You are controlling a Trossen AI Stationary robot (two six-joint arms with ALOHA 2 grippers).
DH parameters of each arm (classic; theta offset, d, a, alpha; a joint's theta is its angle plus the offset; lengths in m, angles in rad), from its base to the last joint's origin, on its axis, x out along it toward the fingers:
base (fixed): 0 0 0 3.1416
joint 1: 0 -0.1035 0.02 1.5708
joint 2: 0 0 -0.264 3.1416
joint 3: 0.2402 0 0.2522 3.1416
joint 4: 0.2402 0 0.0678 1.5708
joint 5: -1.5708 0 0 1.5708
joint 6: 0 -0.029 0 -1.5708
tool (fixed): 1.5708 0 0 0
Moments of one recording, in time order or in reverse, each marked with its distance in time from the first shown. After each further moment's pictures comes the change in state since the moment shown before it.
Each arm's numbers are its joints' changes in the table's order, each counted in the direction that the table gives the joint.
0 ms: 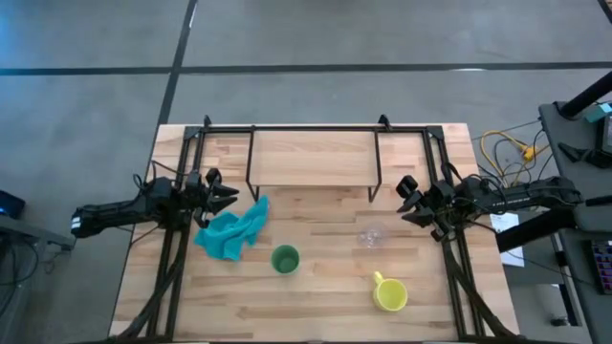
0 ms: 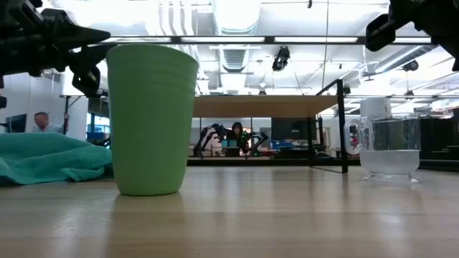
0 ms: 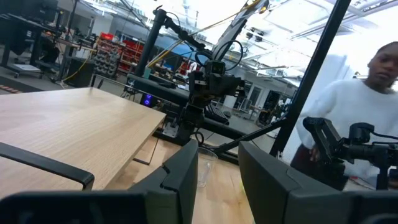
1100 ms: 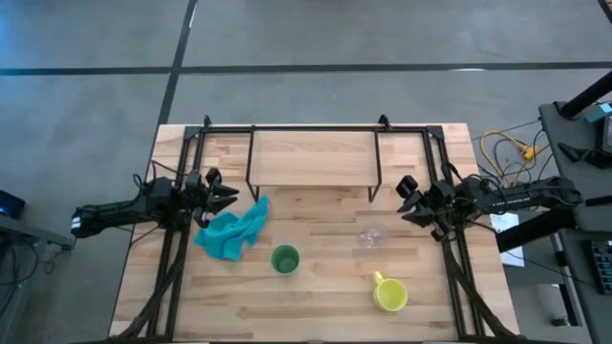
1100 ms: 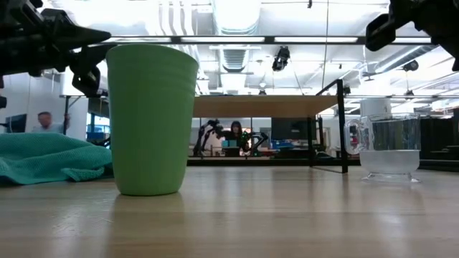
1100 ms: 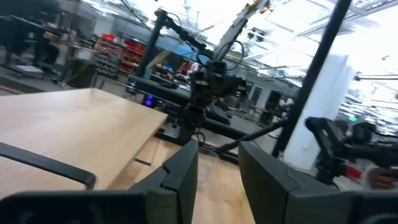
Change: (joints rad) left arm 0.000 0.000 0.000 0.000 0.018 -0.007; right arm 0.000 0.000 0.000 -0.009 0.000 -0.015
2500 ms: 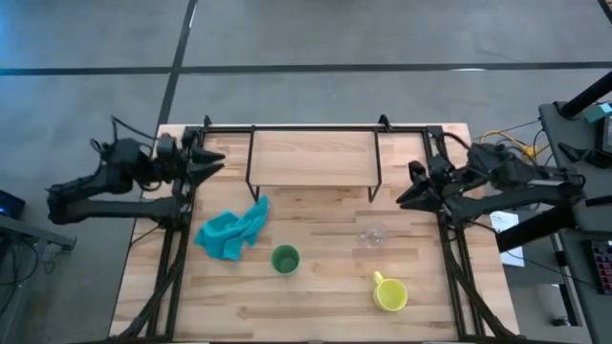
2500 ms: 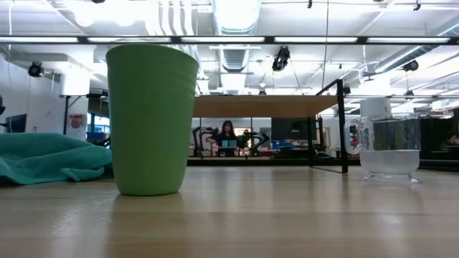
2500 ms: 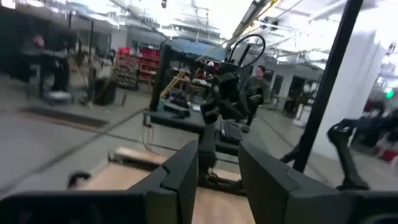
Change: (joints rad) left arm 0.001 0.531 0.847 0.352 0.042 -0.179; right arm 0.000 0.158 0.874 1.293 0.001 -0.089
